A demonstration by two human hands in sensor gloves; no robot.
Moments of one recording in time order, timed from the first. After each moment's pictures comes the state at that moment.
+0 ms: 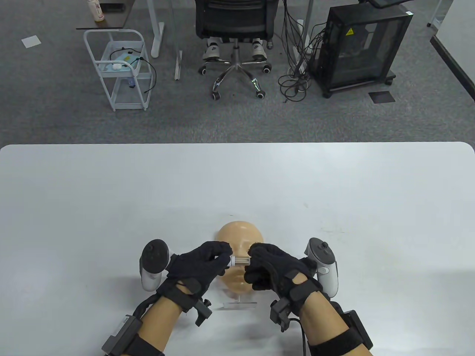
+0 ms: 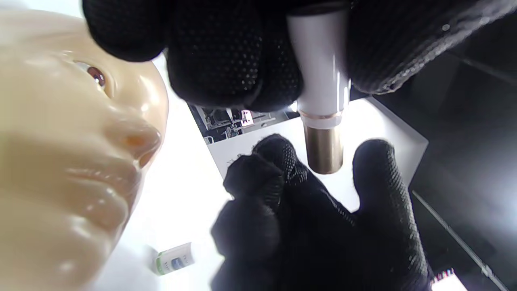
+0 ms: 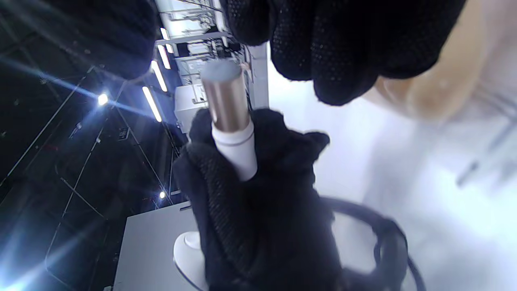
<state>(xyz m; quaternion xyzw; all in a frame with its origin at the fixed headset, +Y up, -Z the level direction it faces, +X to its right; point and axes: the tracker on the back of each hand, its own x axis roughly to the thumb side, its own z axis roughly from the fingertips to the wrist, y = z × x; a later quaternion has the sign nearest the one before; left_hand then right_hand) -0.162 -0.721 -0.290 -0.05 -0.27 0.60 0.75 0.111 -0.742 -0.279 0.02 0.29 0.61 0.73</state>
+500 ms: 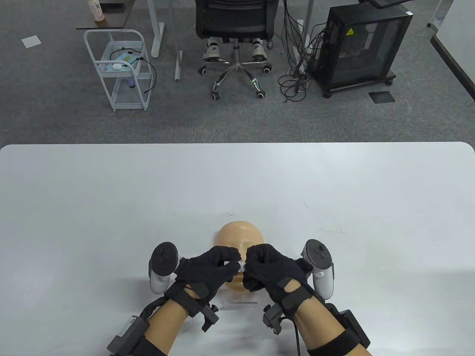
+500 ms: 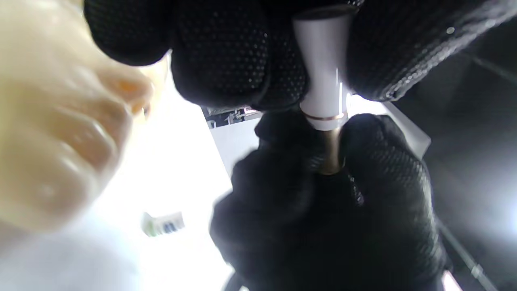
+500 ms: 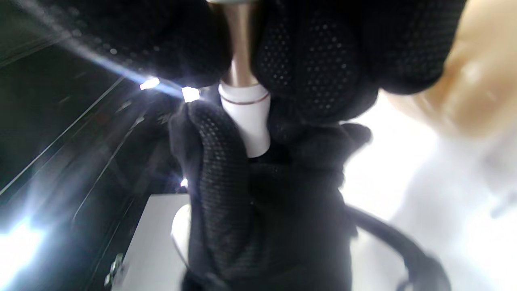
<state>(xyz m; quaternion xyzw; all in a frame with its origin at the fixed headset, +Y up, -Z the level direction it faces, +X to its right) -0.149 -0.731 -0.286 -0.11 -0.24 0.67 0.69 0.101 -0.718 -0.275 0.13 0.15 0.70 0.68</state>
